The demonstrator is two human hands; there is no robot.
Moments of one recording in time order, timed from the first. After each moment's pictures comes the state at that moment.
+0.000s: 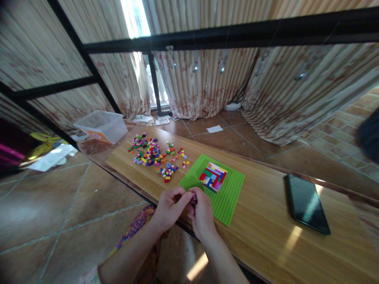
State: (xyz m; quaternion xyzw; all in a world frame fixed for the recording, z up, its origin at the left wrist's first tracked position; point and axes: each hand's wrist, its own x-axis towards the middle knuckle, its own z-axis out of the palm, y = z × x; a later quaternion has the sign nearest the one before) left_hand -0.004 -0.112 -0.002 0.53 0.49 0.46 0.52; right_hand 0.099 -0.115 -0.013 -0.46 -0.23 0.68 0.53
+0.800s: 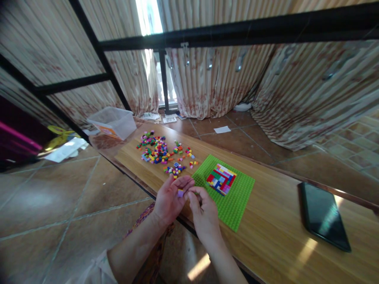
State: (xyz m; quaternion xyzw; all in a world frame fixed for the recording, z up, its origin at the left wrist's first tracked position) left_hand -0.014 -0.095 -0.005 0.07 0.29 0.59 0.75; right_hand 0.100 -0.121 -0.013 -0.54 -0.50 0.49 0.46
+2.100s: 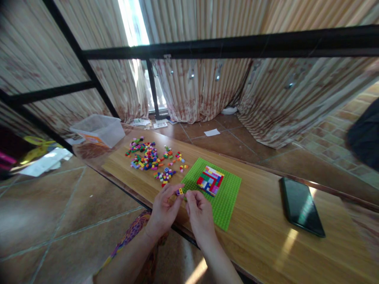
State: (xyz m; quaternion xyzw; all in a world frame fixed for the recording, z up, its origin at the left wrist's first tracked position) left_hand -0.016 -0.103 -0.023 0.65 0.48 0.51 0.28; right_hand 0.104 -0.115 -0.014 -0.53 -0.37 0.56 0.52
